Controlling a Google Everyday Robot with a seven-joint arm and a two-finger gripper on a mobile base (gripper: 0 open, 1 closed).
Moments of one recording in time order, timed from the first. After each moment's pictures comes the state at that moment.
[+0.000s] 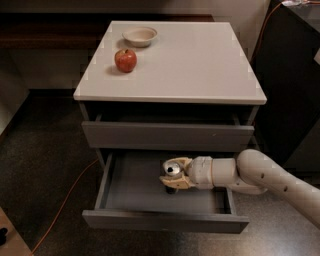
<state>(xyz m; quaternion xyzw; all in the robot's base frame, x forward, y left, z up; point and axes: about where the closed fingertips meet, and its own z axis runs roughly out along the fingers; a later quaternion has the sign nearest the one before) 0.521 -0.045 0.632 -0.50 0.66 0.34 0.46</state>
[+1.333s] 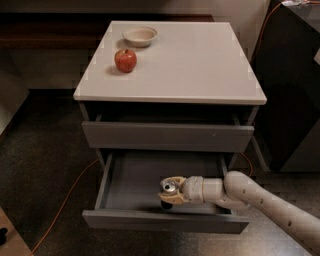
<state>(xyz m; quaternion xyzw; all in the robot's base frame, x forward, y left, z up) 0.531 -0.039 0.500 -0.48 0.66 0.37 0.44</state>
